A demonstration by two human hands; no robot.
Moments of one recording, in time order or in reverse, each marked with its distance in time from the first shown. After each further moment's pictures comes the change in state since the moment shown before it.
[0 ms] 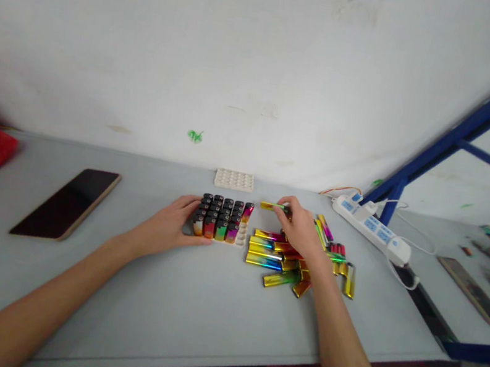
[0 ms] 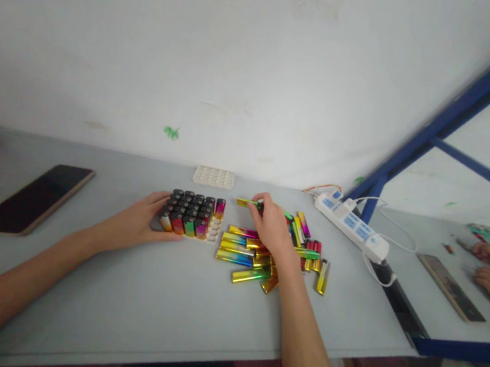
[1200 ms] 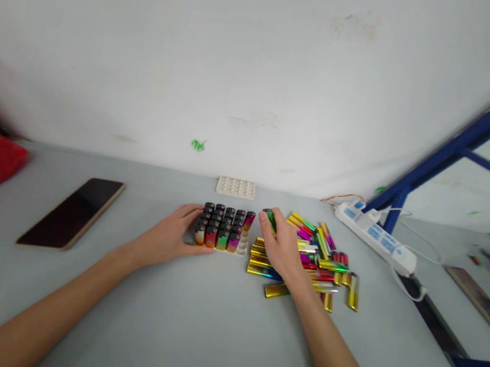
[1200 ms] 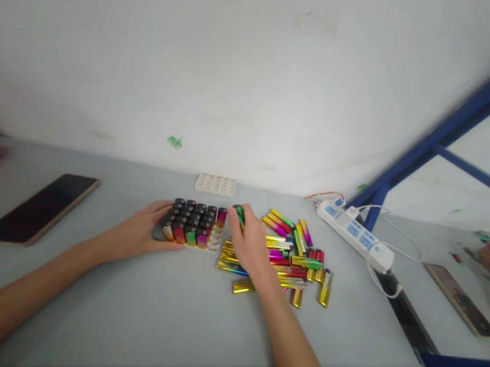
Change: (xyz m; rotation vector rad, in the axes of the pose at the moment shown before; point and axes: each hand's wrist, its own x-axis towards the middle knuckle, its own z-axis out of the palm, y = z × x) left_hand -0.005 -0.008 0.006 -0.026 0.047 0.021; right_hand -0.014 -0.053 0.036 0.145 0.082 -0.032
